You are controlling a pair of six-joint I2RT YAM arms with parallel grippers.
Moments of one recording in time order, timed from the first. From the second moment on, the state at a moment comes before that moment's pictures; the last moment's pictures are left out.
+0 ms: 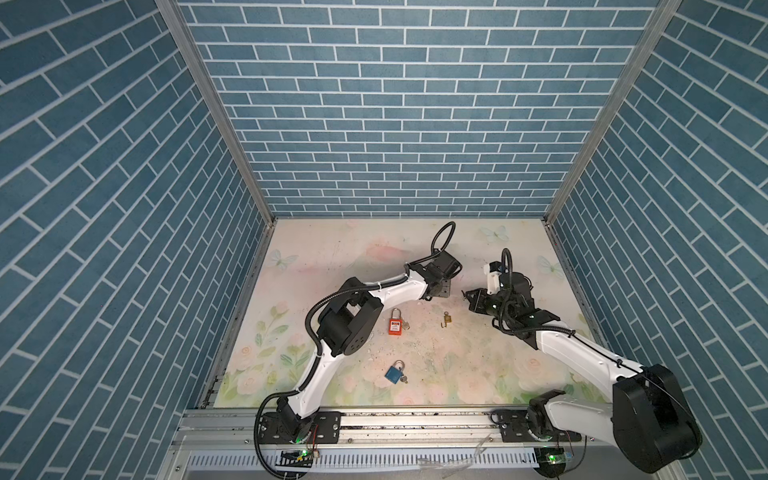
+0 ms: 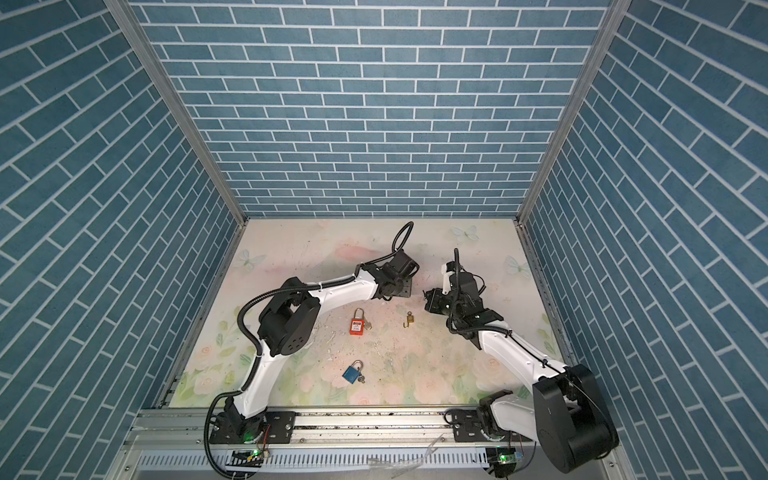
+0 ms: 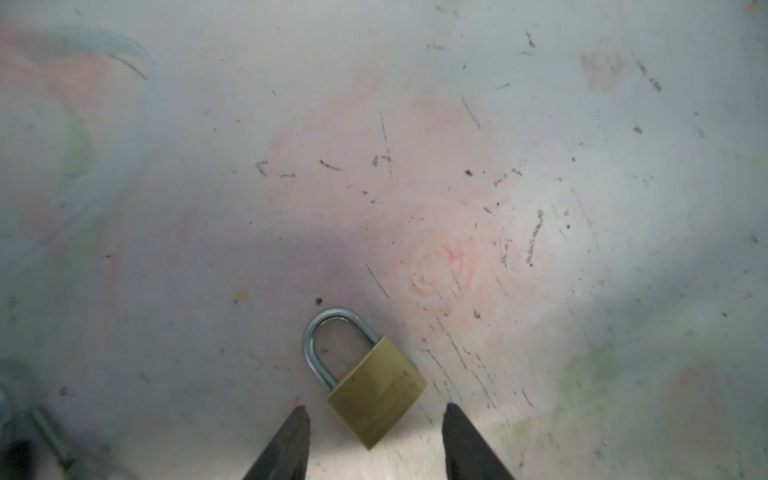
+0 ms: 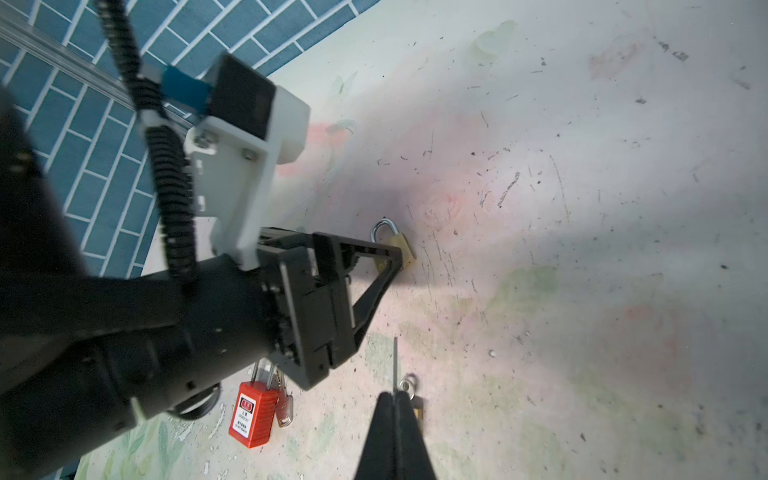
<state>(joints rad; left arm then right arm) -0.83 2.21 1.70 -0.46 -0.23 -0.61 0.40 1.20 0.59 -0.01 -0.23 0.55</state>
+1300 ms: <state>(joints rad) -0.59 1.14 0.78 -0.11 -0.25 -0.50 0.38 1.93 1.05 0.01 -0.36 0.31</state>
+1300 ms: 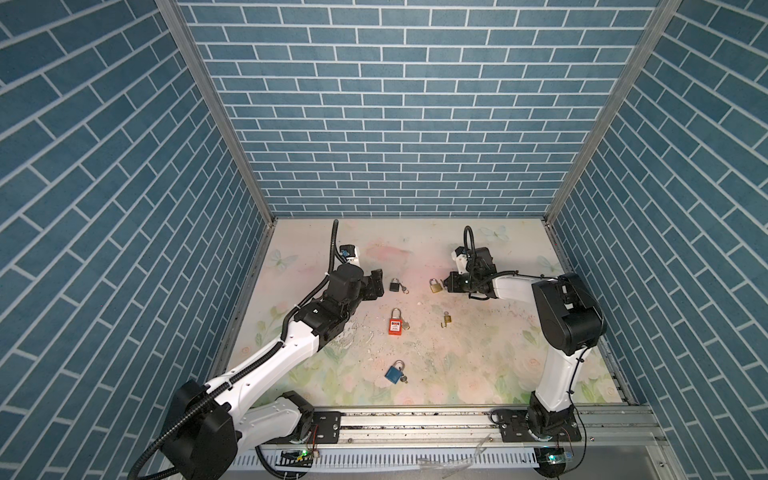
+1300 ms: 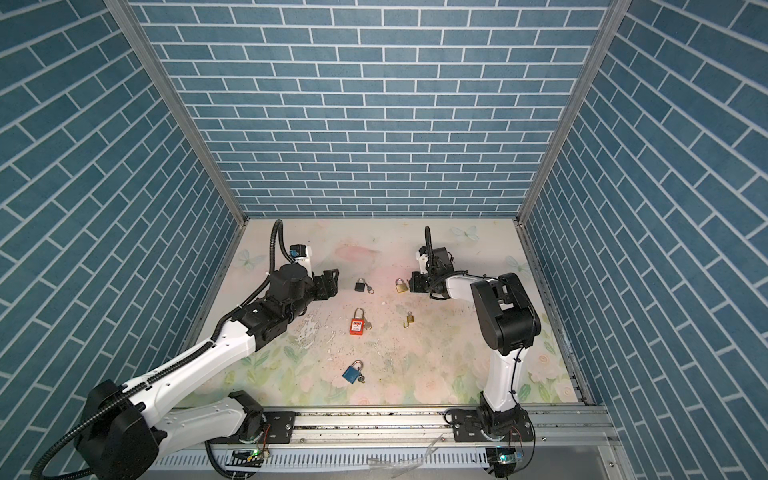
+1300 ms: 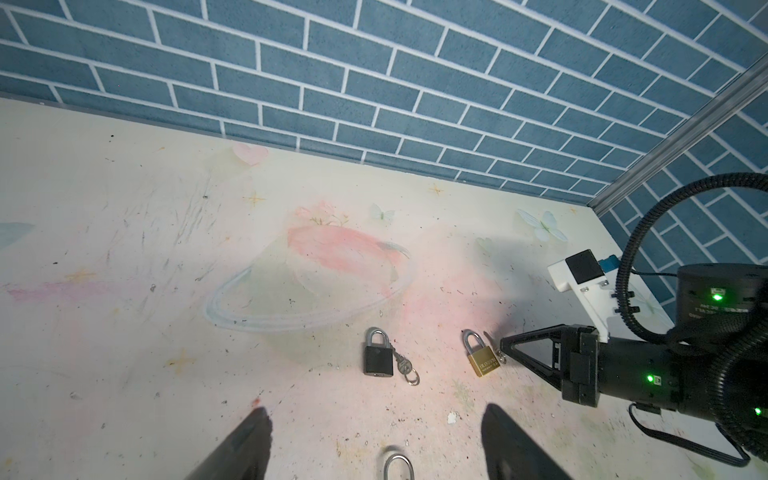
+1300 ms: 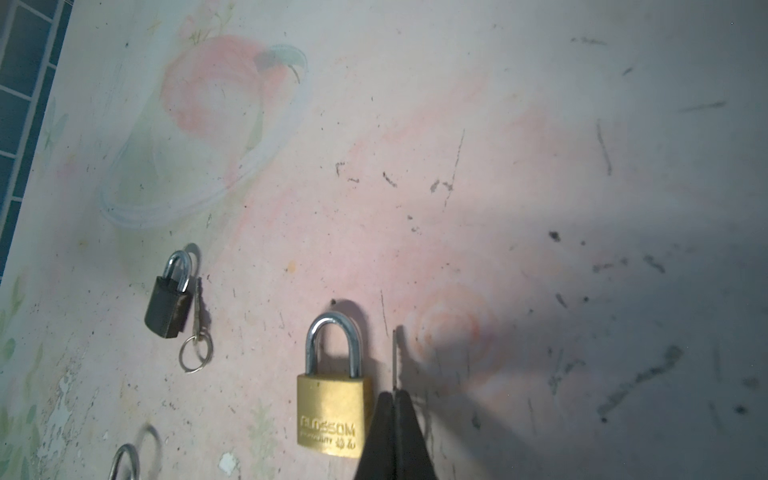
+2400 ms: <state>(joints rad) -0.59 1.15 0.78 -0.10 -0.22 -0.51 0.38 1.90 1.04 -0.01 -0.39 0.30</state>
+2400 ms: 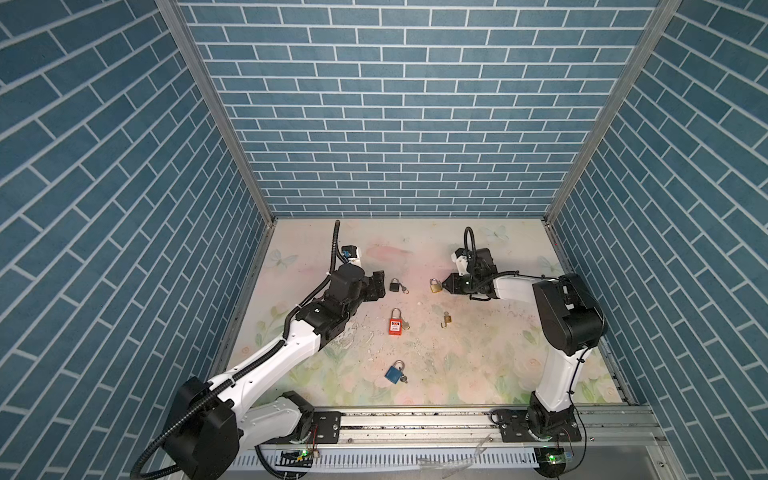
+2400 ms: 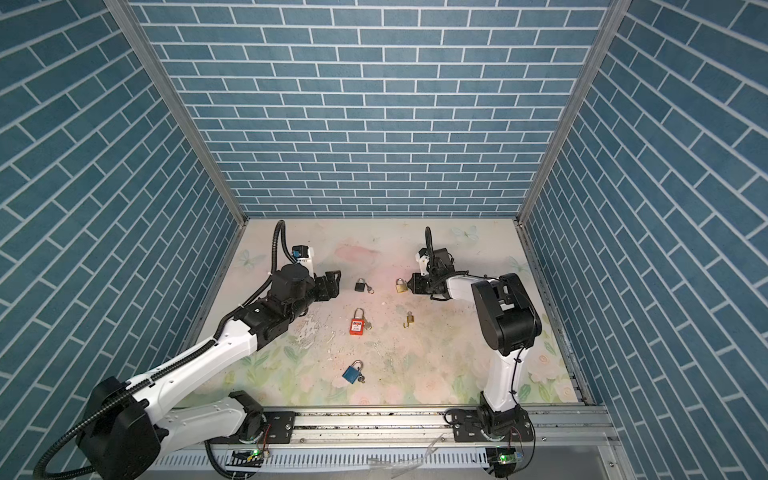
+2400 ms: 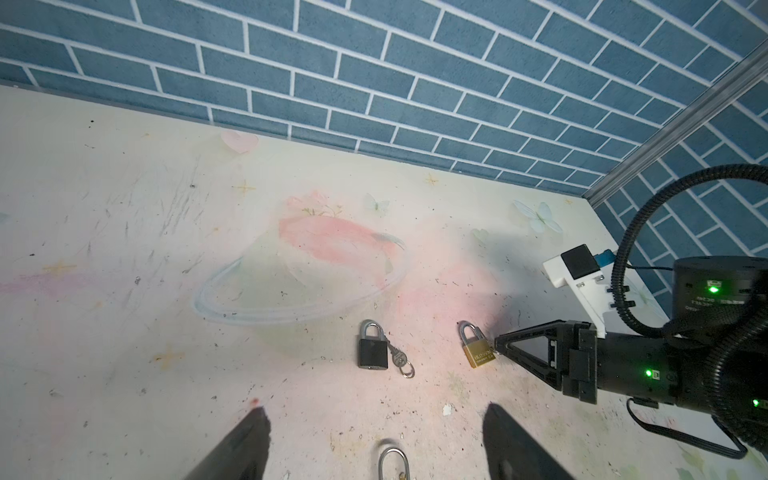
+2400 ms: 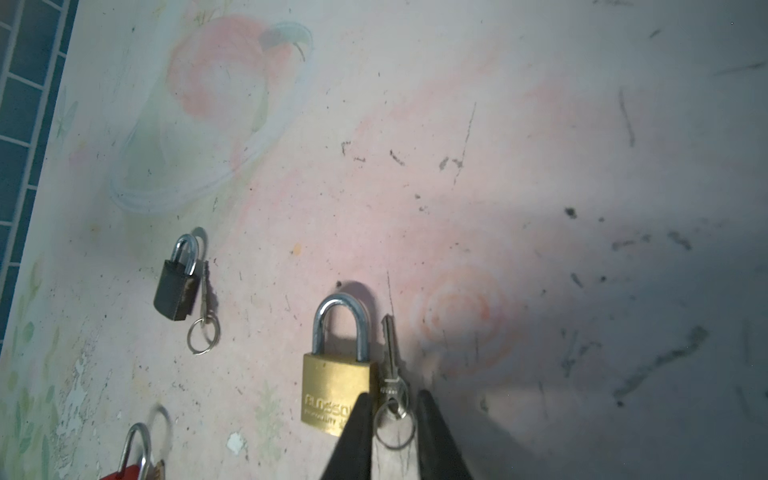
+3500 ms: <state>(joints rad) -0.58 0.98 0.63 -0.10 -0.08 -0.52 0.65 1.34 0.71 -0.25 -0.06 0.42</state>
